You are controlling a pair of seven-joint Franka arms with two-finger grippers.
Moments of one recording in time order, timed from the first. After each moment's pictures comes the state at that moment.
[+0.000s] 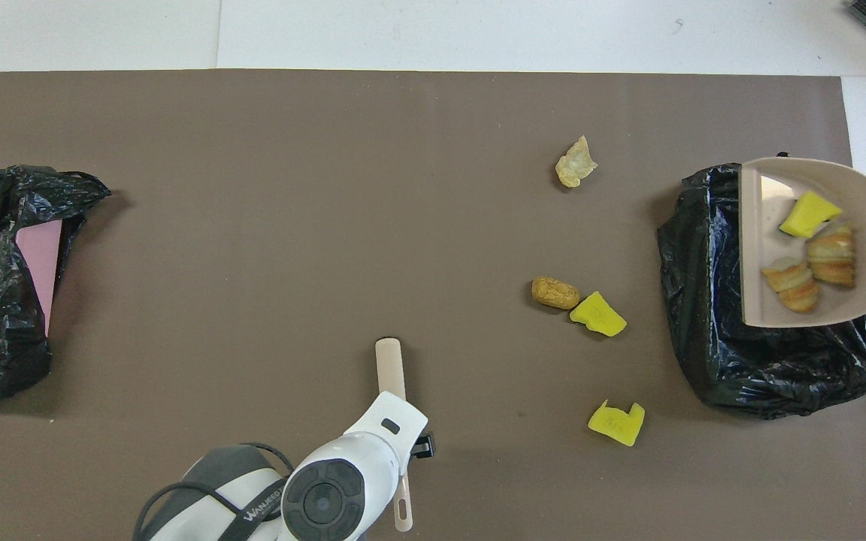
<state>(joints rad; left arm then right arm) -0.71 -0.14 -0.14 -2.48 -0.16 2.40 -0.89 -0.38 0.10 0.06 -1.76 -0.27 1.95 -1.73</state>
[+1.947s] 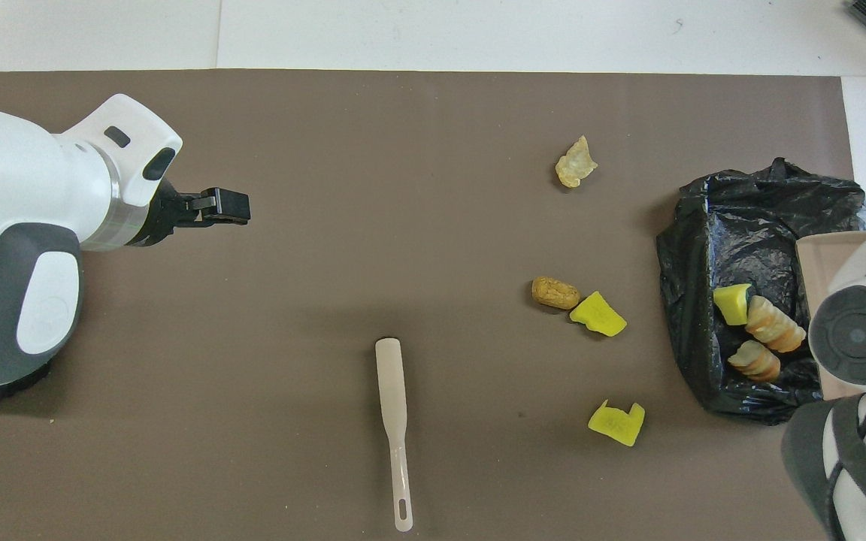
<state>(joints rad) -0.15 0.05 -0.13 -1.73 -0.09 1.95 -0.29 -0.08 -0.27 0.09 -2.17 -1.11 1.82 -1.26</state>
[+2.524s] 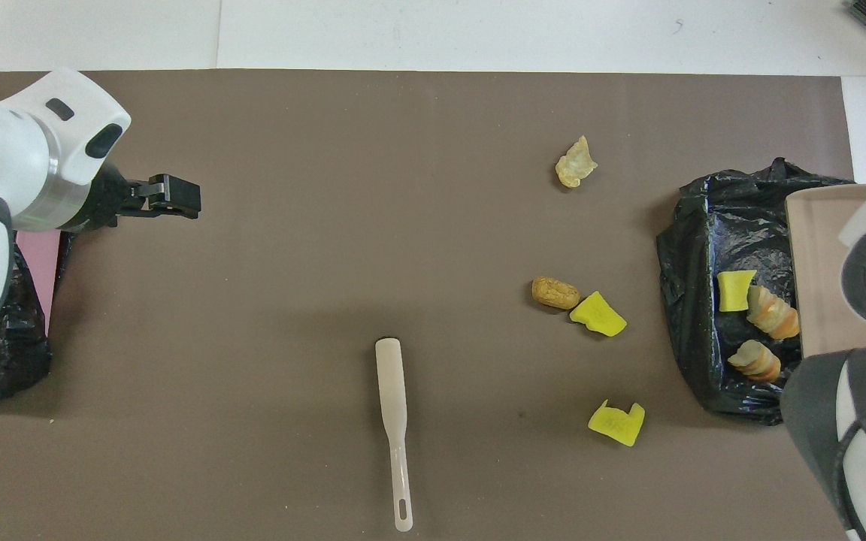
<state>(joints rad) -0.15 0.06 -0.06 -1.64 -0.02 1.81 -0.23 -0.07 -0.14 0.14 -1.94 -0.96 1.74 -1.30</state>
